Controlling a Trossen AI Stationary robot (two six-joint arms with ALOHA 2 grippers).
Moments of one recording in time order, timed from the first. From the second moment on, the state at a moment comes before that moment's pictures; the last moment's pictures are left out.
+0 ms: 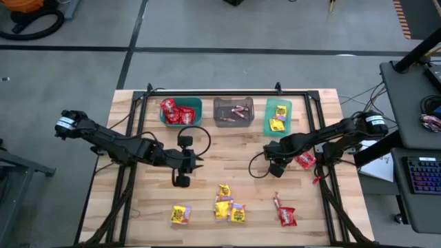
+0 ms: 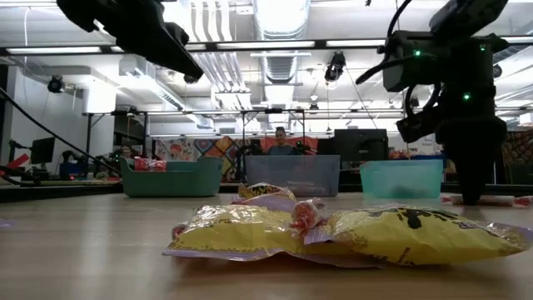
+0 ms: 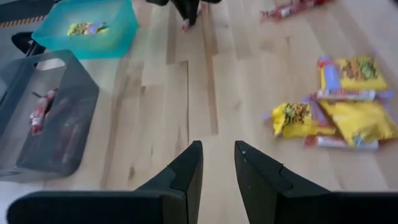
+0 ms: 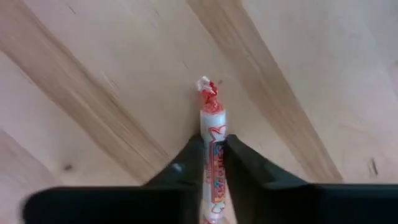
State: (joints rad) left arm -0.30 1.24 0.81 -0.25 -0.32 -0.03; right arm 0.05 1.52 0.67 -0.73 0.02 0.67
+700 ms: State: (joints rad) left arm -0.30 1.24 0.70 -0.13 -0.41 -0.28; right arm -0.09 1.45 0.91 0.06 0.07 0.15
